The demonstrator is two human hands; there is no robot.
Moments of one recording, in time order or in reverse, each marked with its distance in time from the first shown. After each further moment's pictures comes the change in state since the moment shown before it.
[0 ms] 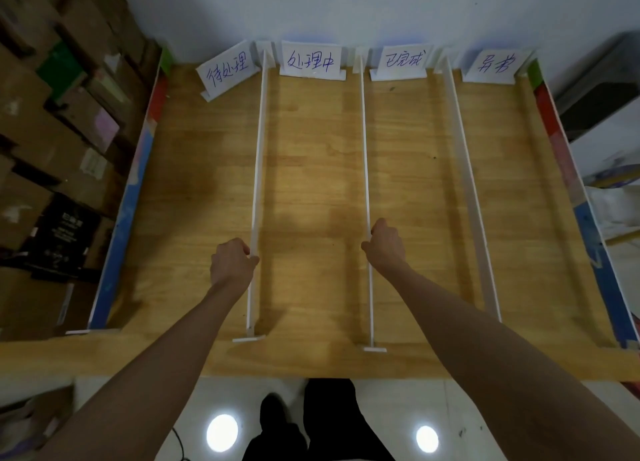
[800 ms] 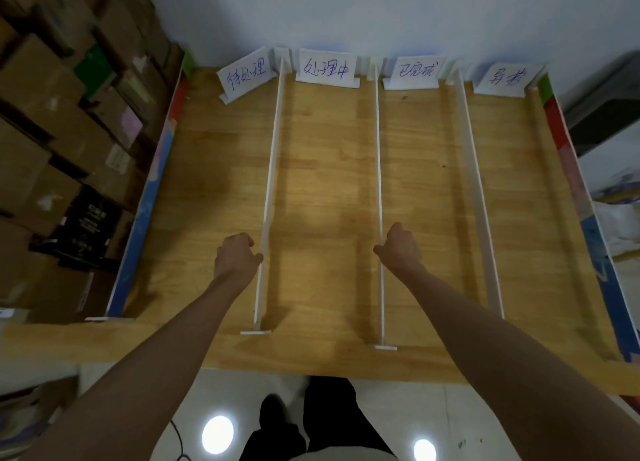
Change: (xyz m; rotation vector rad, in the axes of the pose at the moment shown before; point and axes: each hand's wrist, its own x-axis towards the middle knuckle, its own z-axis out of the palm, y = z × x) left_hand 0.004 -0.010 -0.015 0.046 0.002 0.064; right_hand -0.012 -0.001 -0.017 -0.047 -0.012 0.014
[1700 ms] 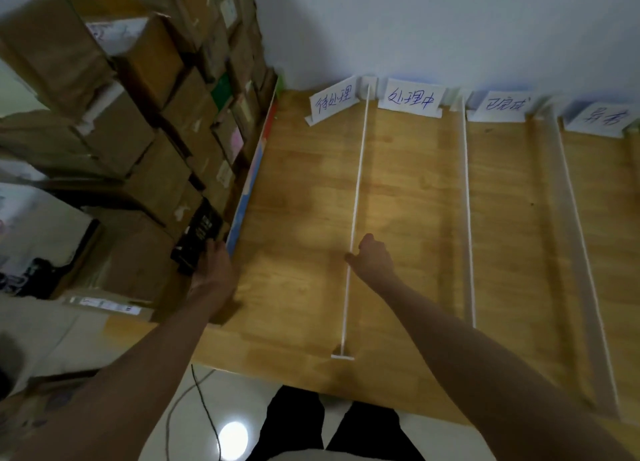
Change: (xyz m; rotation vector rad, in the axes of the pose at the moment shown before) left_hand 0.051 -0.169 -0.114 0.315 0.001 -0.124; right_hand -0.039 -0.199 0.092 0.041 -0.116 -0.212
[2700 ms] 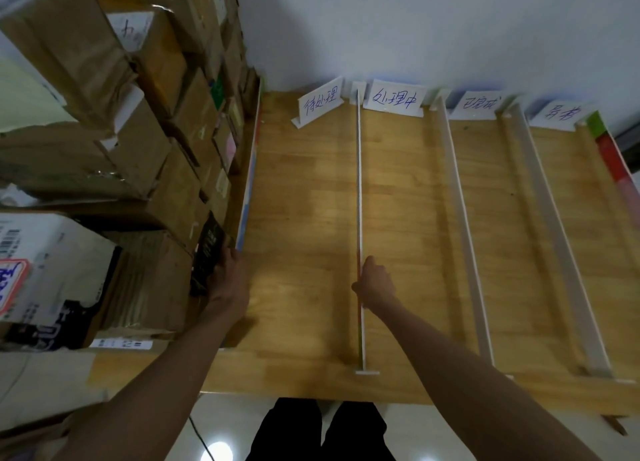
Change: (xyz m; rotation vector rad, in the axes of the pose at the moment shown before) left_hand 0.024 -0.008 0.012 0.175 0.091 0.208; right_hand -0.023 -0.017 0.052 -0.066 0.026 0.204
